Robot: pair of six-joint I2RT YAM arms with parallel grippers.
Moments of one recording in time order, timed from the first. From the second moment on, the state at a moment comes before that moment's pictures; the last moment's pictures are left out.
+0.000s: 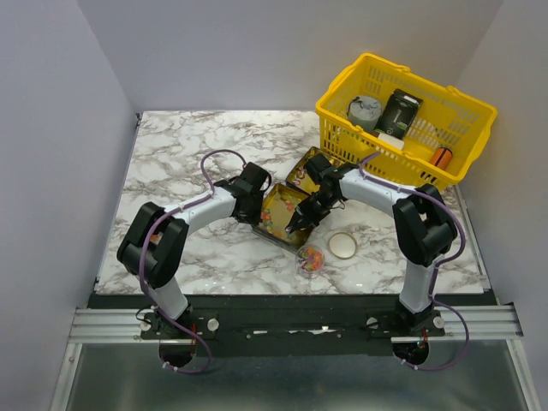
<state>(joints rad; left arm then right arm) -0.57 1.69 1.07 -0.49 -0.05 -0.41 0.58 1.90 1.33 -0.80 -0.45 1.41</state>
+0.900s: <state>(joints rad) -0.56 1.69 1.07 -0.48 -0.02 -0.39 0.61 1.97 1.44 -0.97 -0.33 1.11</state>
